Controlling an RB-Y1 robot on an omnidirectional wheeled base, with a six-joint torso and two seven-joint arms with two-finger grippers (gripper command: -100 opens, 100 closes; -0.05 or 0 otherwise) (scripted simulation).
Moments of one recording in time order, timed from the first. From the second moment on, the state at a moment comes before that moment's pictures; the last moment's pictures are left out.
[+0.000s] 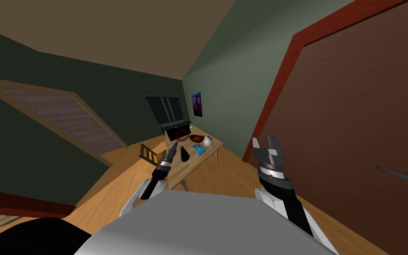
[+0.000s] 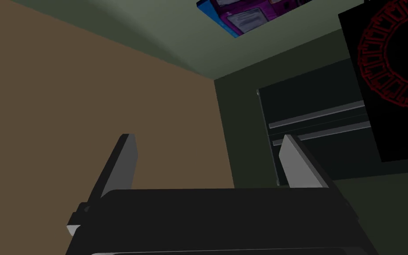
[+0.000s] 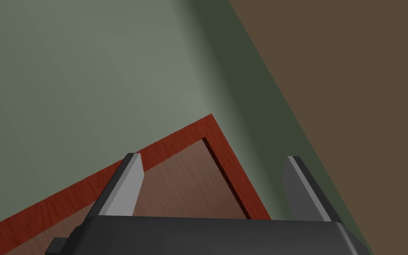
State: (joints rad) left arm 0.46 0.29 0.07 -2.03 -0.18 -0.35 -0.05; right arm 0.54 -0.03 -0.06 -2.26 -0.01 -0.63 -0.17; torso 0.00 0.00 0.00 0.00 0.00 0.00
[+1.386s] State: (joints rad) left arm 0.32 0.47 0.13 -1.62 -0.36 -0.36 -0.25; right arm 0.54 -0.03 -0.06 -2.26 -0.01 -0.63 -0.17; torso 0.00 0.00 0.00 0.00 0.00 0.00
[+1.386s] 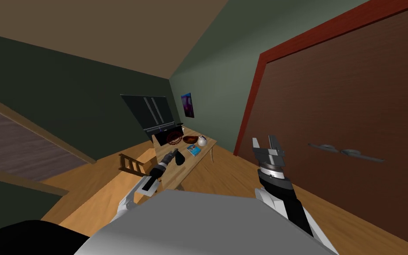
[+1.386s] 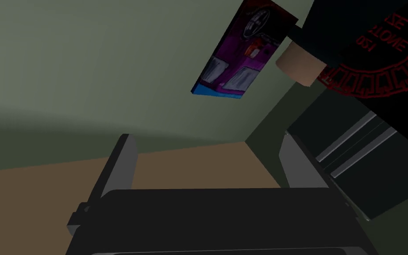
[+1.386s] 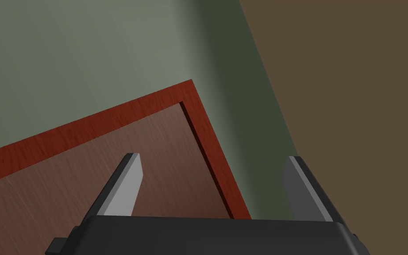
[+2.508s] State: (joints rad) left arm 0.22 0.50 0.17 -1.32 -0.49 -0.37 -0.40; right arm 0.54 -0.03 -0.06 -2.26 -0.01 -0.63 -0.17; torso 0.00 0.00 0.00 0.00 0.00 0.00
